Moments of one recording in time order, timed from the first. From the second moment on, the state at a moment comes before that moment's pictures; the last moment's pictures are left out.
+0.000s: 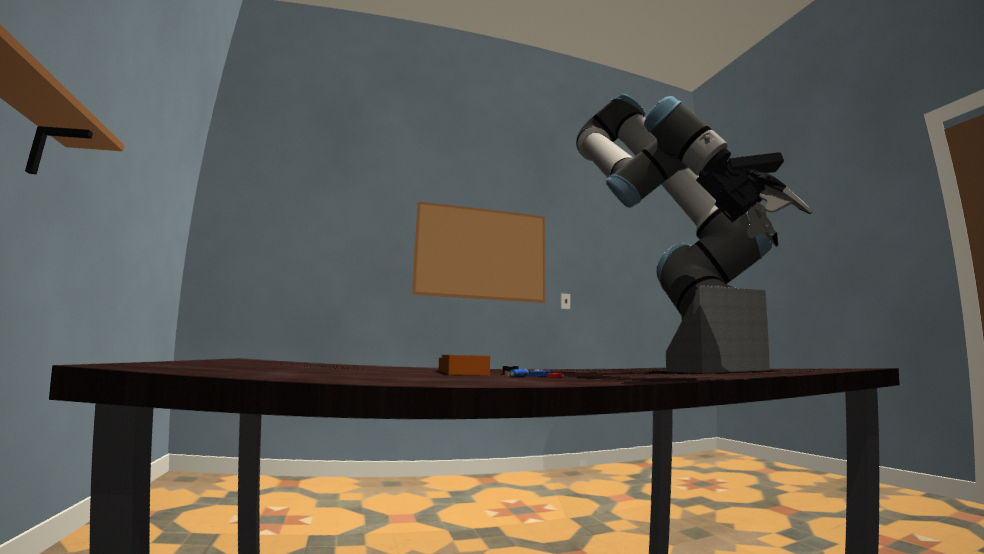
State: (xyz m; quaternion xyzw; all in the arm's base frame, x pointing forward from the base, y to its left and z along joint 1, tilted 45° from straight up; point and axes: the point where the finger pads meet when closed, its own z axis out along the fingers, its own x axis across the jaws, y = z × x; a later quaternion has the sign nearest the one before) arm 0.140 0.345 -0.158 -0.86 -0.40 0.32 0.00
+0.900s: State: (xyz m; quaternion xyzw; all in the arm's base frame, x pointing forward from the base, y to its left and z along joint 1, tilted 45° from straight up) arm 0.136 0.314 -0.187 -0.86 -0.40 0.32 0.00
